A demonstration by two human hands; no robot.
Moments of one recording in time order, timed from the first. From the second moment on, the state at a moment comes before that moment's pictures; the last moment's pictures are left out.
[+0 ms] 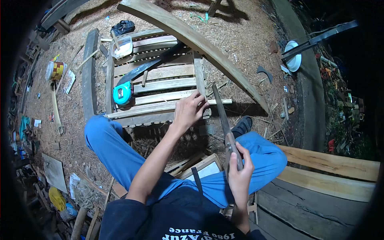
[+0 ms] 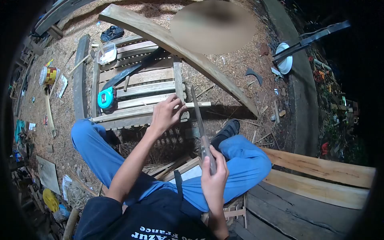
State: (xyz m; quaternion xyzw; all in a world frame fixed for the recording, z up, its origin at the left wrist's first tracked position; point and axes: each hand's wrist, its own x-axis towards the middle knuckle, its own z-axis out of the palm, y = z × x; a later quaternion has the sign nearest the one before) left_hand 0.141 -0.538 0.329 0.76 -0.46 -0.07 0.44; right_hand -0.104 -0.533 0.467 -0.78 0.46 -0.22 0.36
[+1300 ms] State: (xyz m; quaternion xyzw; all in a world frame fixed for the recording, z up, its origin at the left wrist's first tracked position) left_hand 0.148 -0.543 0.327 0.77 -0.46 -0.05 0.43; right_hand -0.067 -0.539 0.465 -0.80 0.45 -0.22 0.33
